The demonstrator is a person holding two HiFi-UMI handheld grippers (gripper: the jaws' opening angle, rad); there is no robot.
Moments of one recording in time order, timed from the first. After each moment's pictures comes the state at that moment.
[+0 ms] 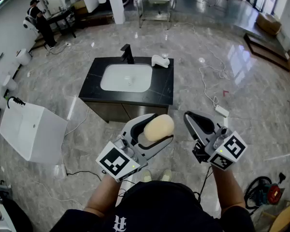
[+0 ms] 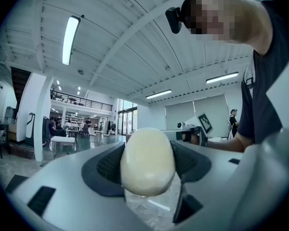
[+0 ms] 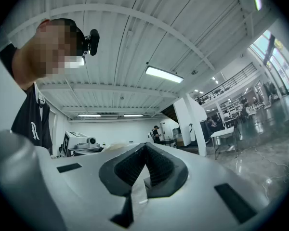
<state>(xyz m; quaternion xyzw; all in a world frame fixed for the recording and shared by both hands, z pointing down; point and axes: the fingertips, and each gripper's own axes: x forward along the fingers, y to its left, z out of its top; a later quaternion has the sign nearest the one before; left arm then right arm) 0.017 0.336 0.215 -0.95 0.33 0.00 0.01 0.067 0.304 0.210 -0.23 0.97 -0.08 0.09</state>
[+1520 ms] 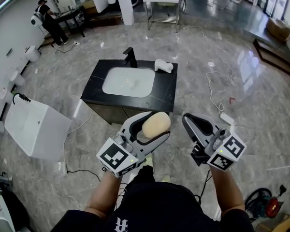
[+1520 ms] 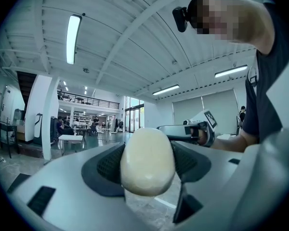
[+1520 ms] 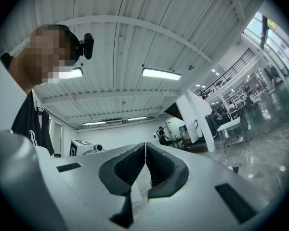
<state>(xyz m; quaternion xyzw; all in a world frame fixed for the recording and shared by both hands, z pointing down) 0.039 0.273 0.236 -0.92 0.38 -0.03 0.00 0.099 0.256 0.221 -0.18 0.97 -0.12 0.12</state>
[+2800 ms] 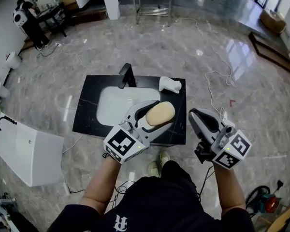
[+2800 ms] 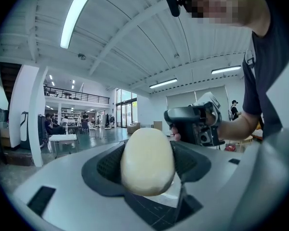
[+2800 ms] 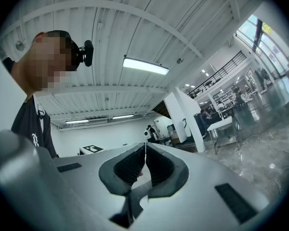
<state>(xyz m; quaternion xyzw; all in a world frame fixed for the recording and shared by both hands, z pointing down) -0.101 -0.036 0.282 -0.95 0.30 -0.06 0.02 -0.040 -0.023 0.233 -0.25 0.95 -0.14 0.10</state>
